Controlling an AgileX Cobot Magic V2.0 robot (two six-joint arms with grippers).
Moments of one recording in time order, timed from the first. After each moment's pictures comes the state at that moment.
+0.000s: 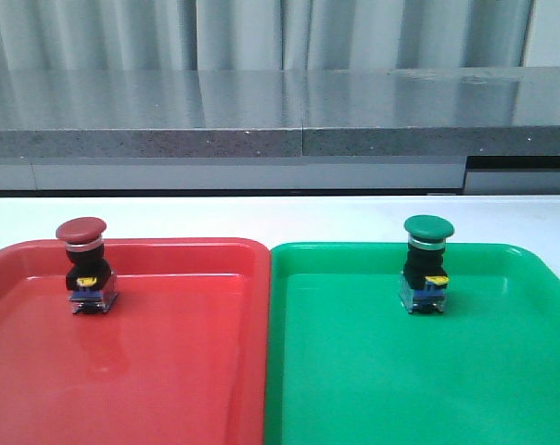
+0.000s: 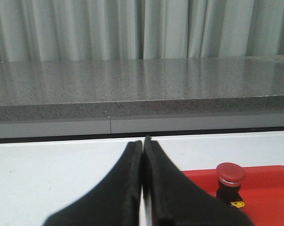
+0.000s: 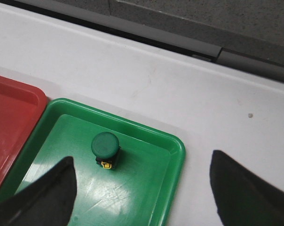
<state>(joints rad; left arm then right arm) -0.08 -0.01 0.00 0.10 0.04 -0.09 0.29 0.98 -1.01 -0.09 0.76 0.08</state>
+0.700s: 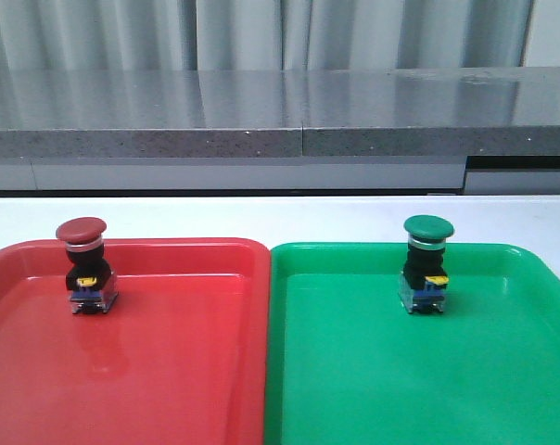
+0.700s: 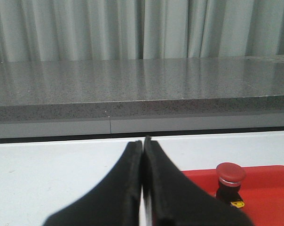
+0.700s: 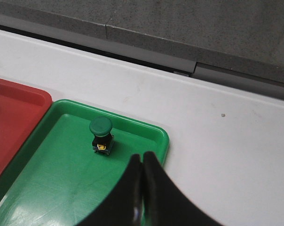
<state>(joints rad) -0.08 -0.01 0.00 0.10 0.04 -0.09 0.29 0.54 -0.80 -0.11 0.80 0.08</state>
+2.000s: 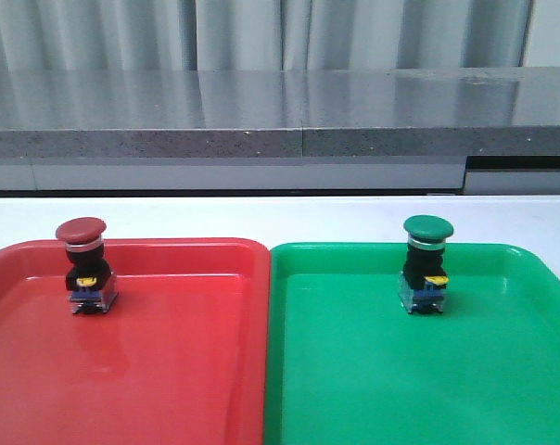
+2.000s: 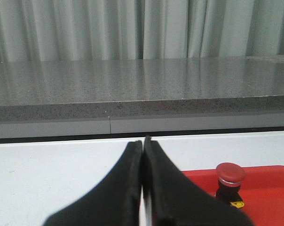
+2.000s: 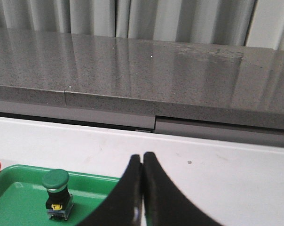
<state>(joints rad) -0.08 -0.01 0.00 0.10 0.04 -0.09 0.08 0.15 -0.26 -0.10 0.25 0.08</state>
